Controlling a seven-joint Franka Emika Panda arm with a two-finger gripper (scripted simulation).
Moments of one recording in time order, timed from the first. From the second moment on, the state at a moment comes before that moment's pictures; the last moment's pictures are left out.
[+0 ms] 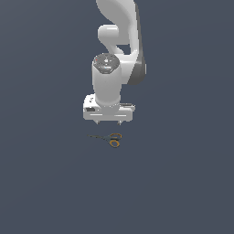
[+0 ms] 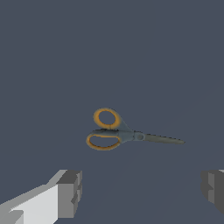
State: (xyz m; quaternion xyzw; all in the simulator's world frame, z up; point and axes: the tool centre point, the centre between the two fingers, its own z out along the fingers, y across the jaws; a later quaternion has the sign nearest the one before) arm -0.013 -0.038 0.168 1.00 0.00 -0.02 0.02
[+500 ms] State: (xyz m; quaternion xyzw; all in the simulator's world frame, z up) arm -0.014 -0.041 0.161 1.00 0.03 -0.02 0.02
